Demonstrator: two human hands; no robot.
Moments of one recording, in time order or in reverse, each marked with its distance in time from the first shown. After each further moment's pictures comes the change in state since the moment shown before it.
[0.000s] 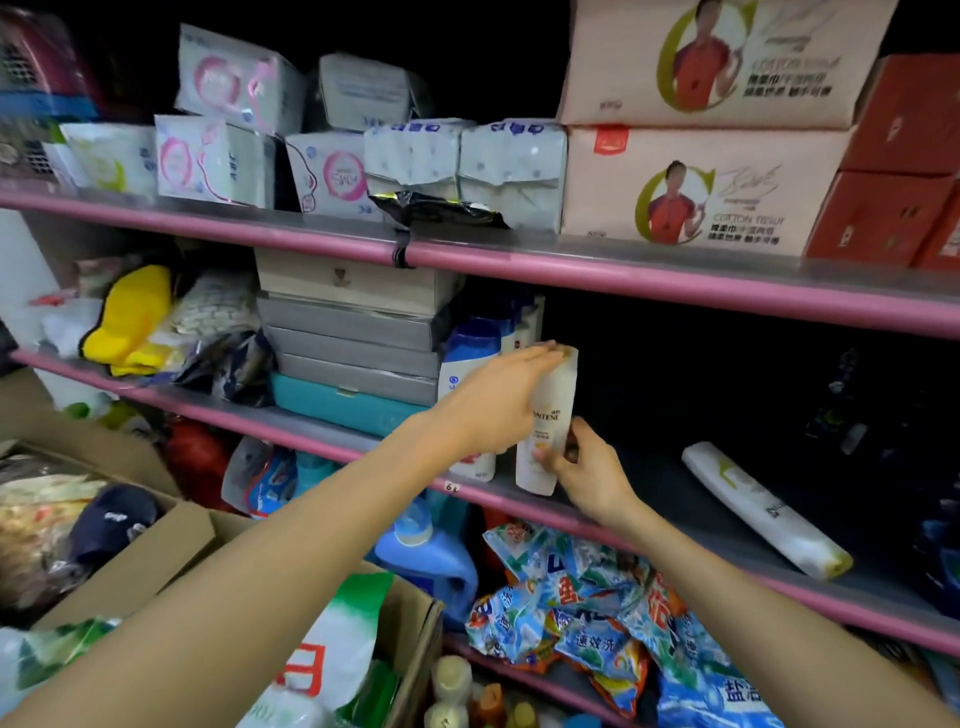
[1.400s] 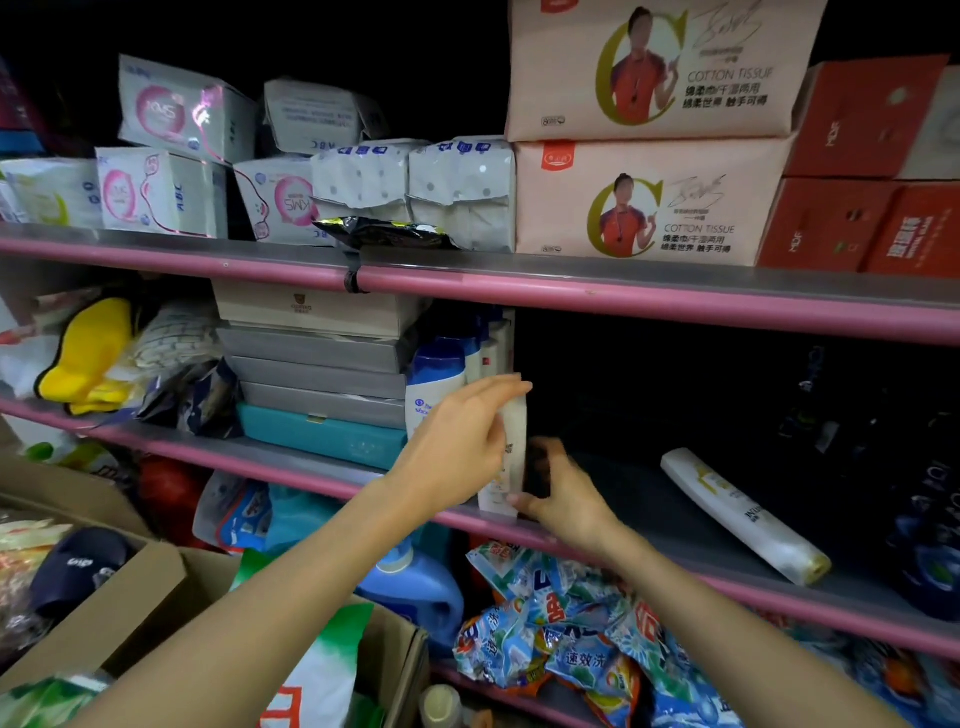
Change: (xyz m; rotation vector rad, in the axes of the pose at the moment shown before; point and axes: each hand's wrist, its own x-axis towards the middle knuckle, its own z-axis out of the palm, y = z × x) left_hand -0.011 0.003 0.021 -0.101 0.257 -0.009; right_hand -0.001 0.016 -0.003 -0.105 -0.104 0.046
